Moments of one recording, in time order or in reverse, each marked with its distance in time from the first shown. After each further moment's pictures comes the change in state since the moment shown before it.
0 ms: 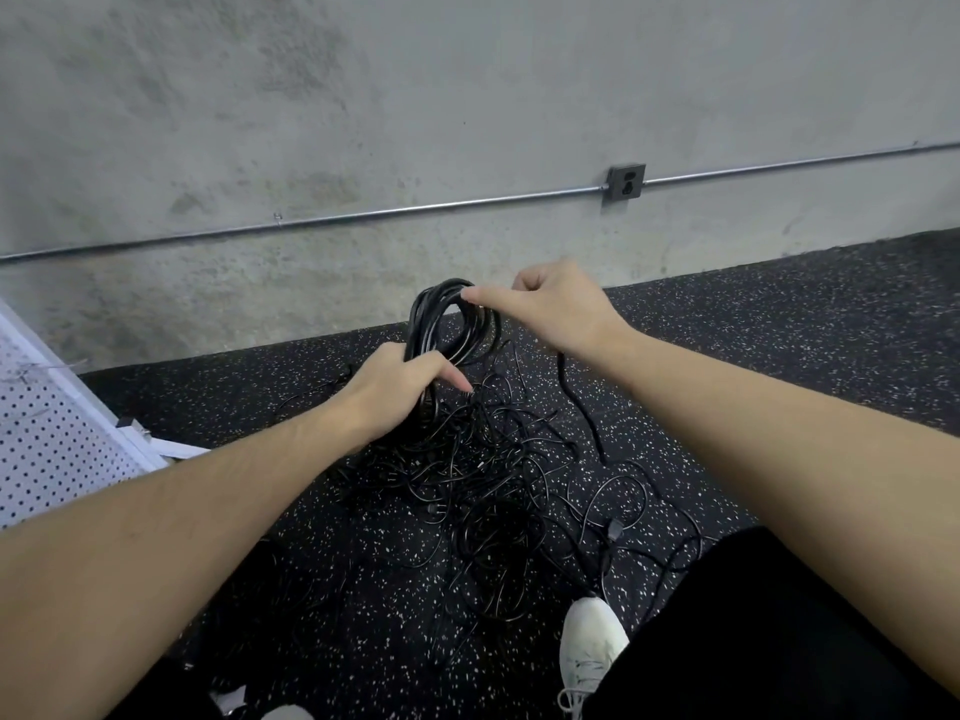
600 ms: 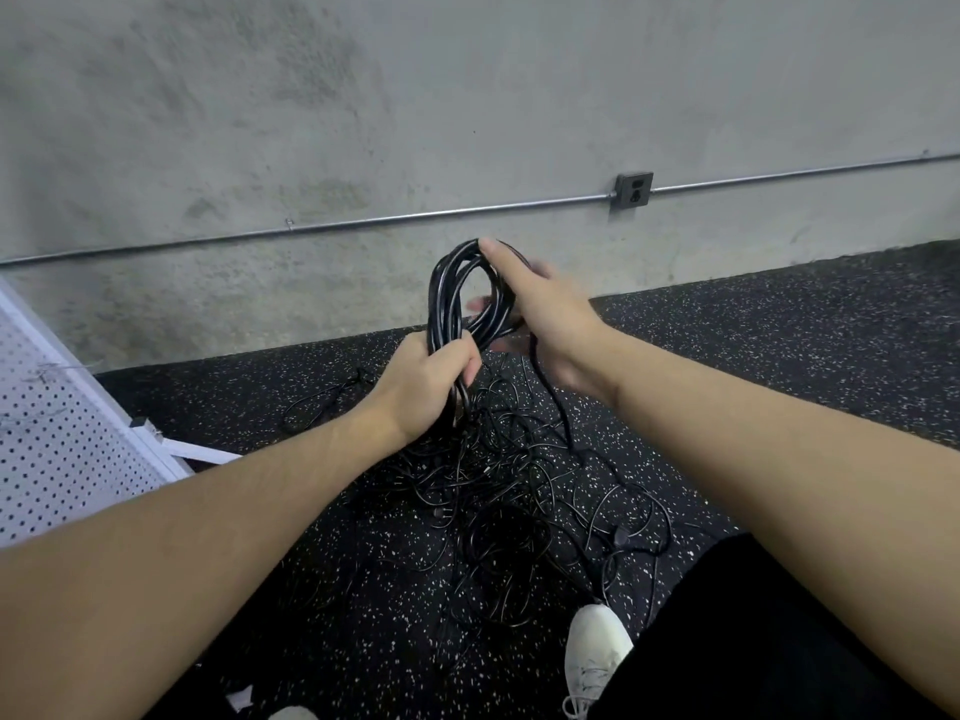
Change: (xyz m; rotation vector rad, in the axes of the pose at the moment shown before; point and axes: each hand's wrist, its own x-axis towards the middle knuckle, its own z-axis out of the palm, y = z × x) left_hand -0.004 0.019 0.016 -0.263 0.080 0.255; right_hand 0.000 -0.021 0.024 0.714 -0.012 0.239
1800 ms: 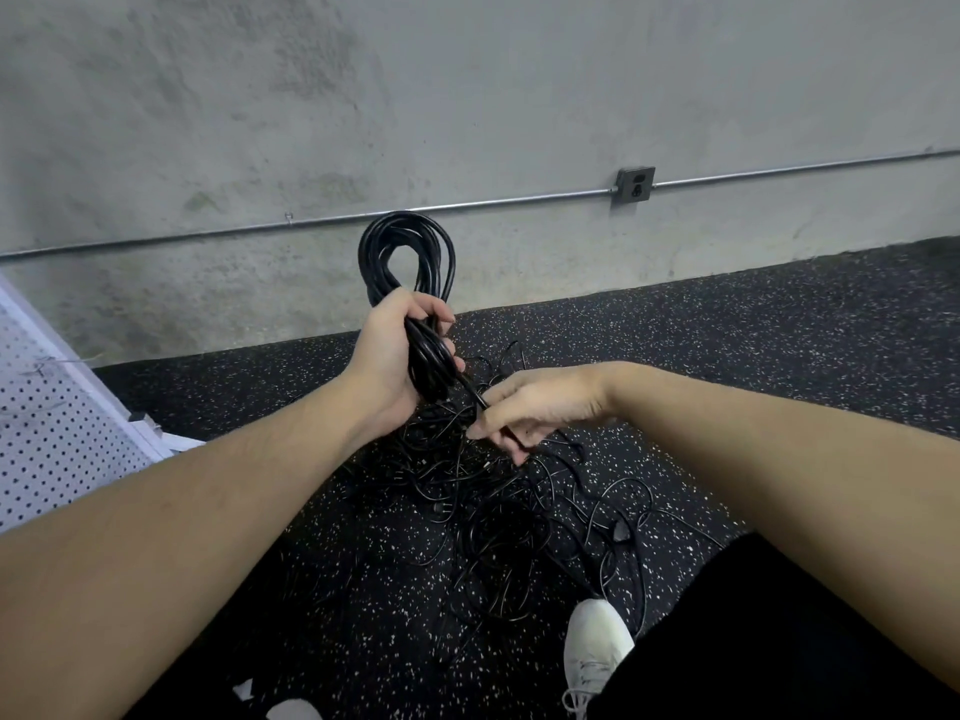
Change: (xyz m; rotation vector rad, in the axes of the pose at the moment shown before) left_hand 0.016 0.003 -0.009 -0.688 0.278 -0.324; right_hand -0.006 0.043 -0.029 -0.738 -0.876 0.296
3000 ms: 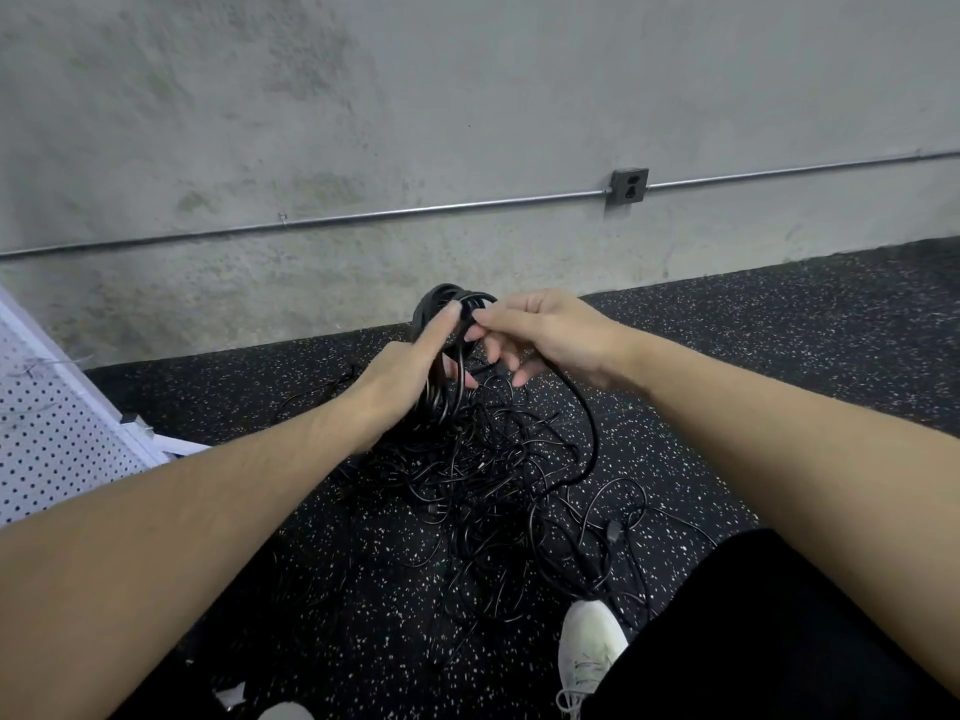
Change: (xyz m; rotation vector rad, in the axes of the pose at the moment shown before) left_hand -0.012 -0.005 -0.008 0.859 -0.075 -0.061; right_hand -0.023 -0.024 -0.019 0.340 0.475 -0.283
